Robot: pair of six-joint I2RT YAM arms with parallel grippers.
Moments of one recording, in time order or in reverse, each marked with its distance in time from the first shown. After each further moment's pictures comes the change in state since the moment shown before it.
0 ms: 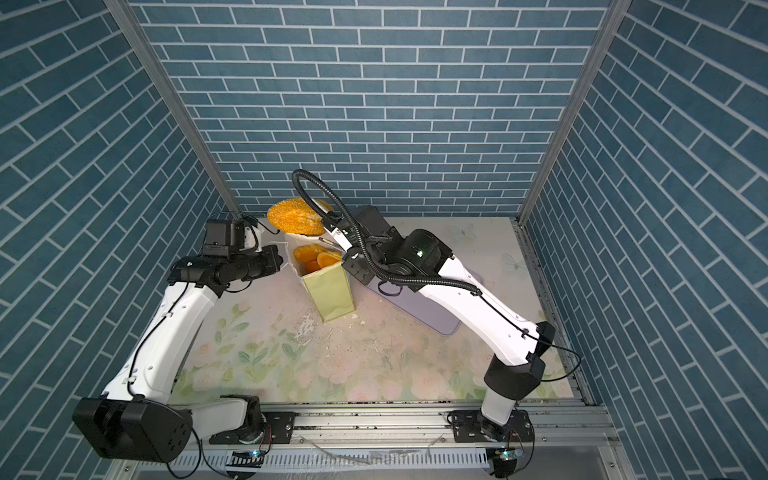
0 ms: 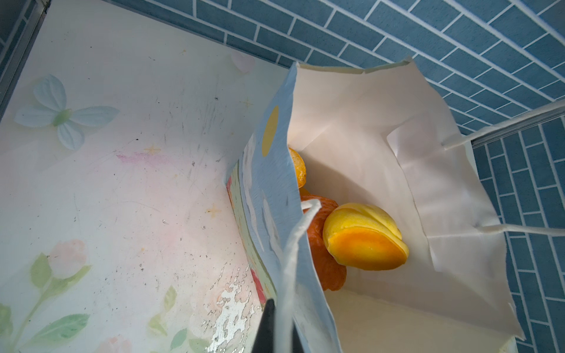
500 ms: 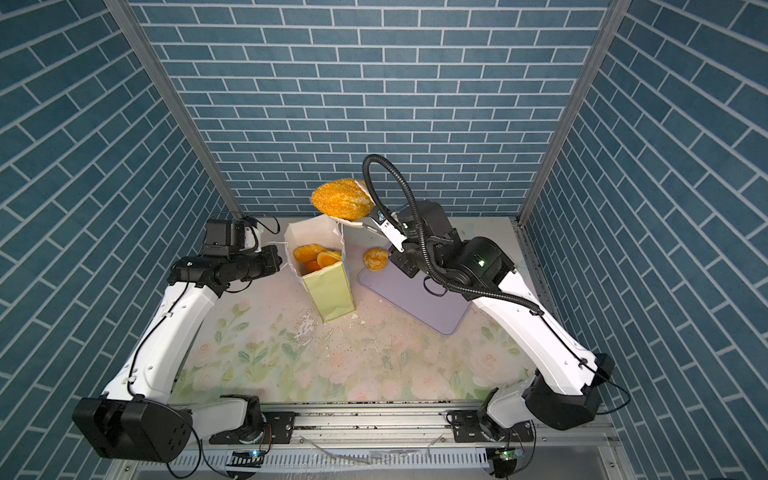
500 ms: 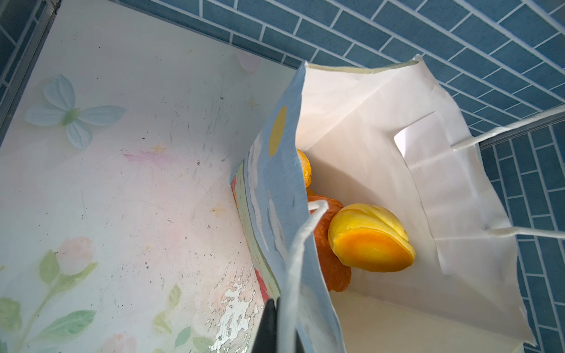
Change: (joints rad) left arm 0.000 0.000 0.000 -0.006 -0.017 0.000; right arm -0.133 -0.266 -0.229 0.100 0.033 -0.169
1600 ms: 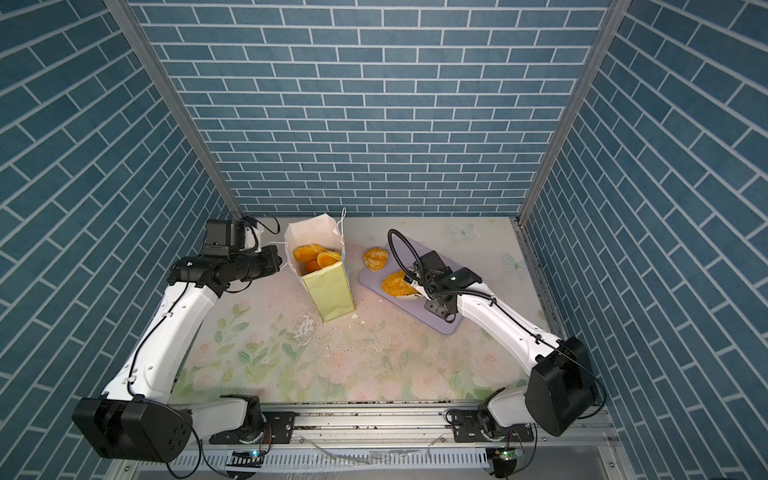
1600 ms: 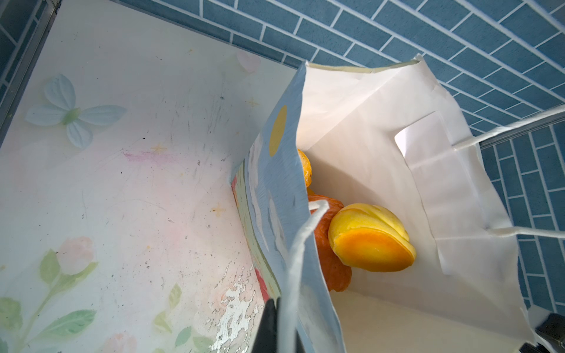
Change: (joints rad) left arm 0.000 0.000 0.000 -0.001 -0.002 0.000; right arm -0.315 -0.083 -0.813 0.141 -0.010 -0.210
